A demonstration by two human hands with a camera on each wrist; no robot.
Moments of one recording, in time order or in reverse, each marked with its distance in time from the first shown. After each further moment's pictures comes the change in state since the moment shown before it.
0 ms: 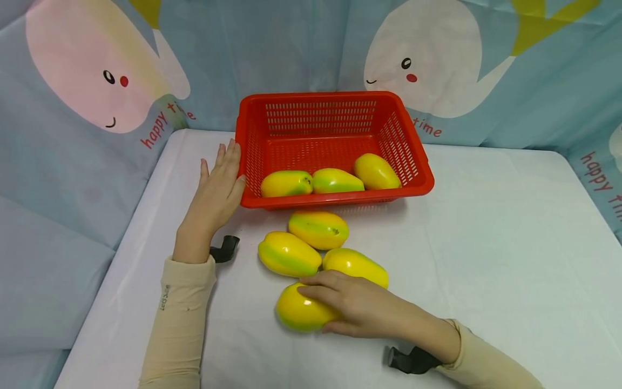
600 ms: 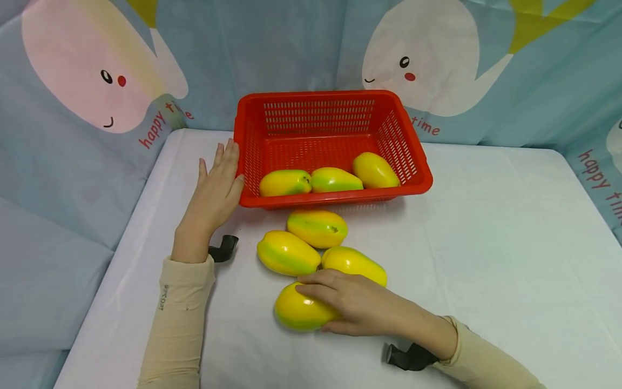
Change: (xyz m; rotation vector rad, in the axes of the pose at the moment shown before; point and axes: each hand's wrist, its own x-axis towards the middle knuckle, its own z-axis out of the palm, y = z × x) left_hand 0.000 0.000 0.000 0.004 0.004 0.003; right_hand 0.001 0.004 0.004 -0.022 0.013 -0.034
